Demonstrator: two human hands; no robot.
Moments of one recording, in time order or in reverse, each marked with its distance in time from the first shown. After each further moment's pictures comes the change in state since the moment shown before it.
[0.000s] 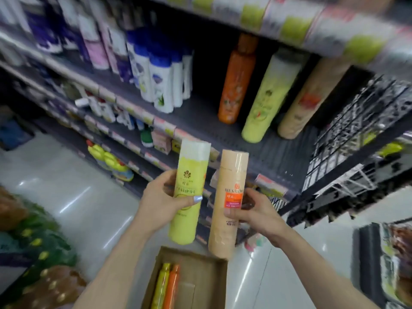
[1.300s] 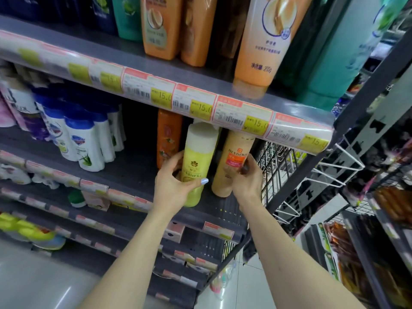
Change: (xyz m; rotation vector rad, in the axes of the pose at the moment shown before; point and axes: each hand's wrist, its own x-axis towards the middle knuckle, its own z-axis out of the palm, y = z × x) left_hand 0.119 0.094 0.115 -0.068 -0.039 0.392; right_hand 0.073 -0.073 -0.105 0.150 0.917 -0.207
